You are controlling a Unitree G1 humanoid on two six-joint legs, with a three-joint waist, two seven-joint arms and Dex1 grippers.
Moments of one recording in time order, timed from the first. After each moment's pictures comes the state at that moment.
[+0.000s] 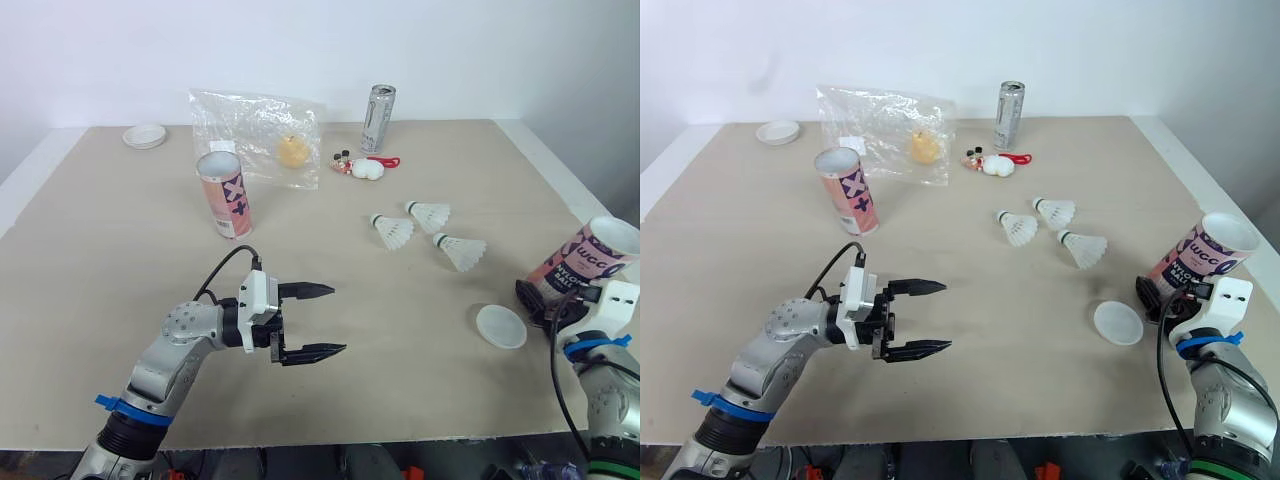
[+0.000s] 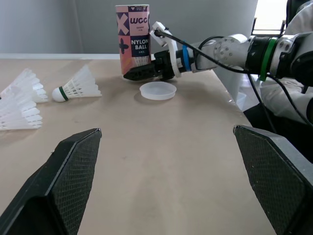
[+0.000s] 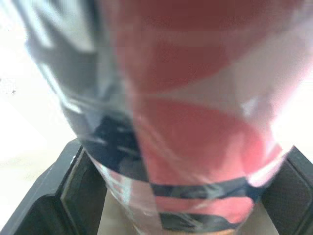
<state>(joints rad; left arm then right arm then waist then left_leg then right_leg) -0.25 0.39 -0.20 -0.21 -0.44 0.16 -1.12 -0.08 -0.55 -0.57 0.21 0.47 0.30 0.44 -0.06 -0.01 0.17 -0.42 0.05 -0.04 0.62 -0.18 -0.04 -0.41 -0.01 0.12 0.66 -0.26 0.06</state>
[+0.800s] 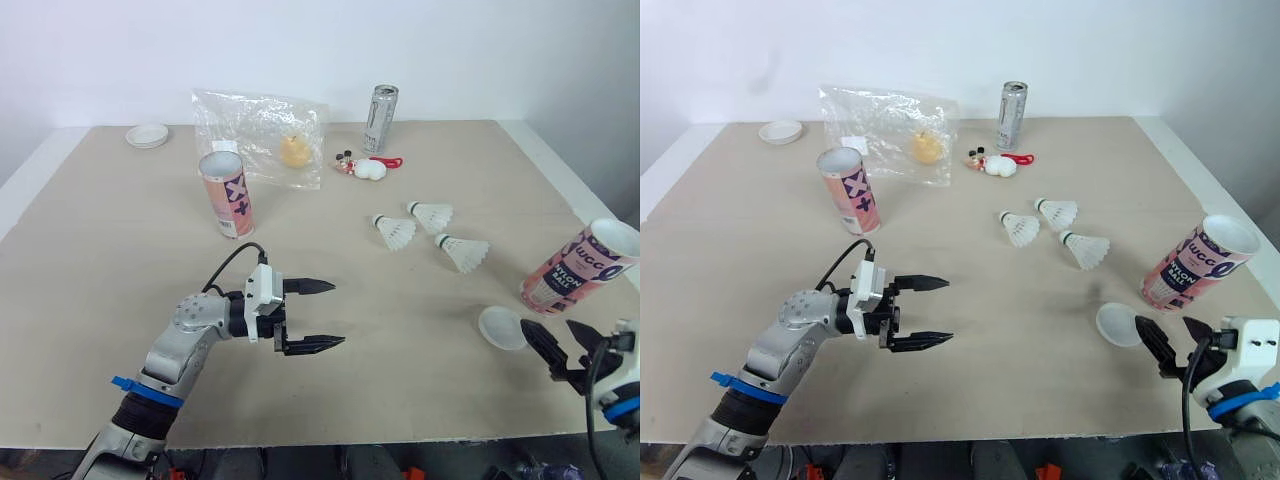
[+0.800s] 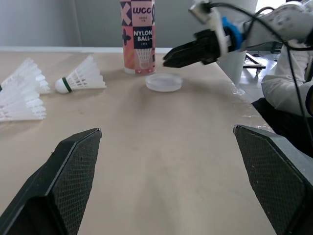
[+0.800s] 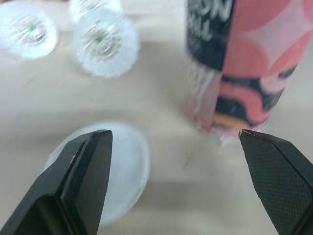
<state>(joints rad) -0.33 0.37 -0.22 -0.05 -0.42 0.11 -1.16 0.37 -0.57 -0.68 -0.29 0.65 0.46 0.56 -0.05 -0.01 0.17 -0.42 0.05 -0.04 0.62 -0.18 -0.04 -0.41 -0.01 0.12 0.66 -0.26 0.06</state>
